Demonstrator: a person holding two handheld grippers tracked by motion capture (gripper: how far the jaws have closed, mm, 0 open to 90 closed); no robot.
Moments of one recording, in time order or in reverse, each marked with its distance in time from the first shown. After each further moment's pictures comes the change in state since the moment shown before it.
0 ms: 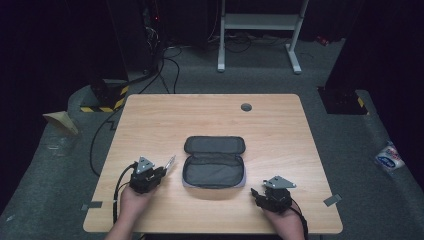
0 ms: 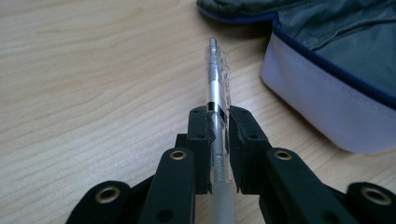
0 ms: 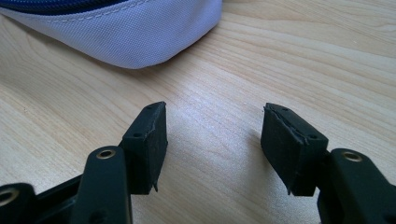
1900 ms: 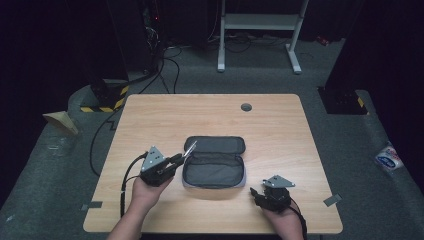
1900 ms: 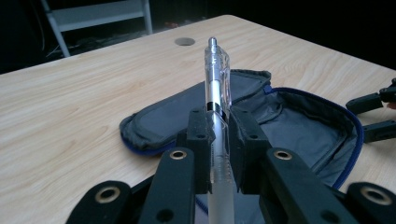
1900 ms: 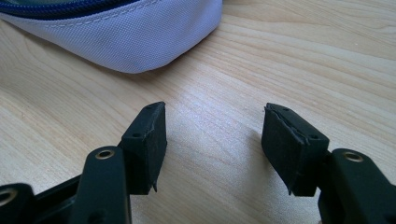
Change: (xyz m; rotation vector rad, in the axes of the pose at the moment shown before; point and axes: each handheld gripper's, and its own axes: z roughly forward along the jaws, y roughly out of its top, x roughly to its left) left arm -0.048 0.063 -0.020 -0.240 -0.176 0.139; right arm 0.001 0.002 0.002 0.001 -0.004 0.003
